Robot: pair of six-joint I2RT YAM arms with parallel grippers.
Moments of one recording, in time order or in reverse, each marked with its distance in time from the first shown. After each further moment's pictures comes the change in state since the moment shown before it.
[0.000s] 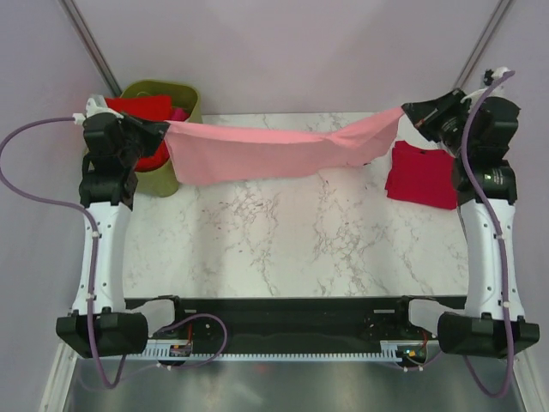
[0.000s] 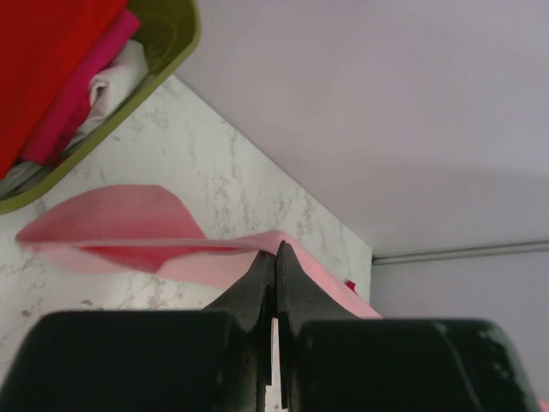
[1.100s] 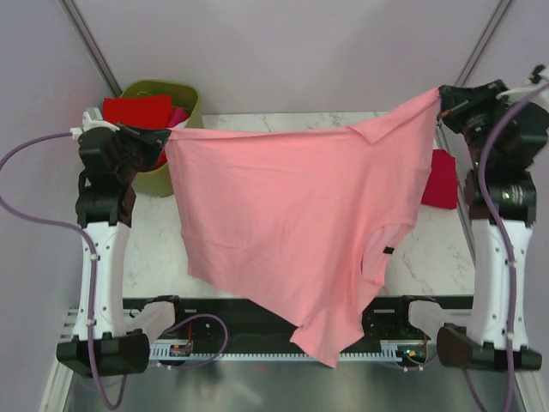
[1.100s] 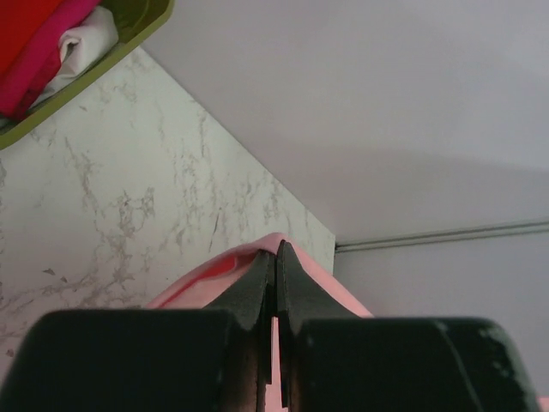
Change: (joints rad) left arm 0.000 -0.172 -0.042 -0.045 0.042 -0.100; right arm -0.004 -0.142 0.155 -0.016 0.299 -0.058
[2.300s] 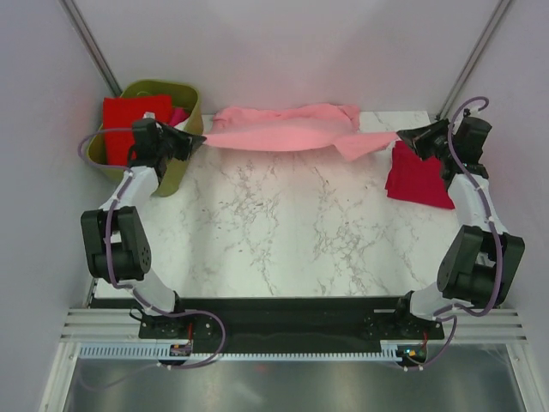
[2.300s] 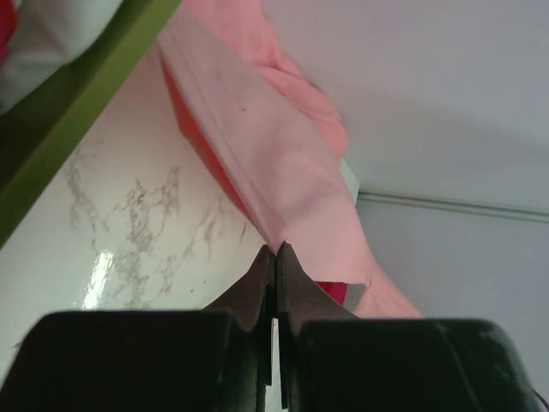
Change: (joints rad) left arm 0.008 0.661 -0.021 0.455 0.271 -0.078; right arm -0.177 0.462 -0.391 0.399 -0.514 0.275
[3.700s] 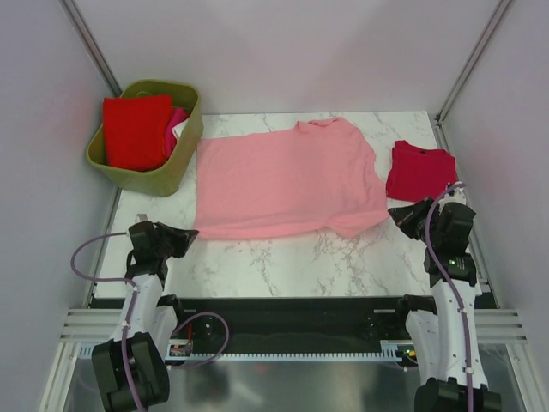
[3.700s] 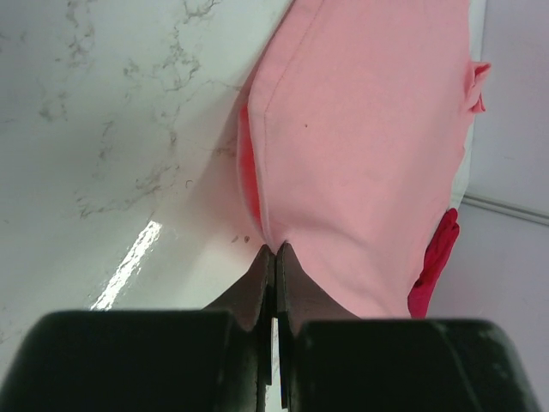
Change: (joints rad) left arm 0.154 -0.879 -1.060 -0.072 -0.083 0.062; right arm 0.074 -0.922 -0.660 -0.389 0.189 -0.298
